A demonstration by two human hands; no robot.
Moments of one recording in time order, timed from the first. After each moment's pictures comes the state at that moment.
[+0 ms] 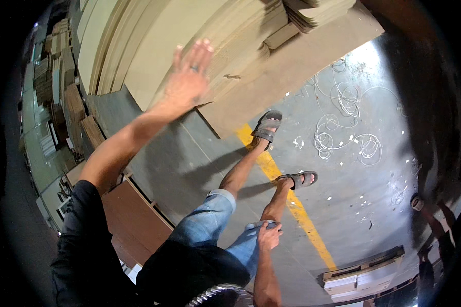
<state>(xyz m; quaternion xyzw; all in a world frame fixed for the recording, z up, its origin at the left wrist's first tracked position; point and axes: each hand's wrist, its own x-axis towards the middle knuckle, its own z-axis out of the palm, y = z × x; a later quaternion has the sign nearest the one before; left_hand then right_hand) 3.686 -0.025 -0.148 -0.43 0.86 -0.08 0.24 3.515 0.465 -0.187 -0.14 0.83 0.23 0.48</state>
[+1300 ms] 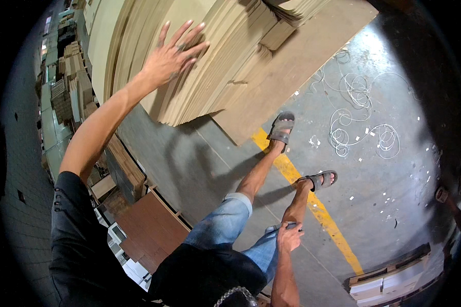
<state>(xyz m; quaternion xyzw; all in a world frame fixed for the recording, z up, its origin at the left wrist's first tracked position) 3.681 -0.109 -0.087 -0.21 0.91 -0.18 0.30 3.503 0.460 -0.190 -0.16 0.83 0.24 0.47</state>
